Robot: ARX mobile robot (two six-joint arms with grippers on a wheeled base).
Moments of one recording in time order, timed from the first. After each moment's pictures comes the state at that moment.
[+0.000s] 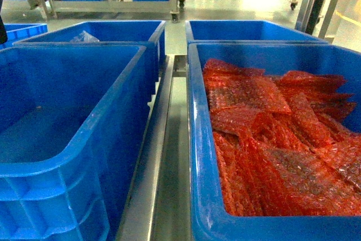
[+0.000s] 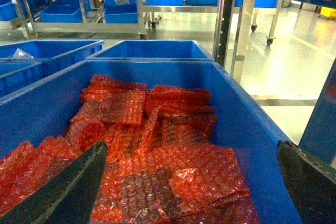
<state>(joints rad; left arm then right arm) -0.09 1.38 0.53 0.84 -0.22 0.11 0.00 0.00 0.01 0.00 0.00 0.00</state>
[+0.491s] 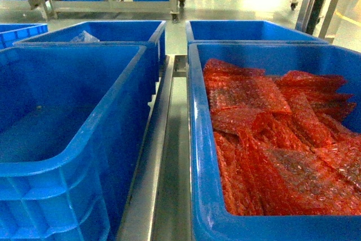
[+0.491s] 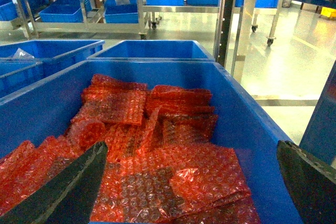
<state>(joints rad) 0.00 1.11 0.23 0.88 0.00 0.01 0.00 0.00 0.01 0.00 0.00 0.00</state>
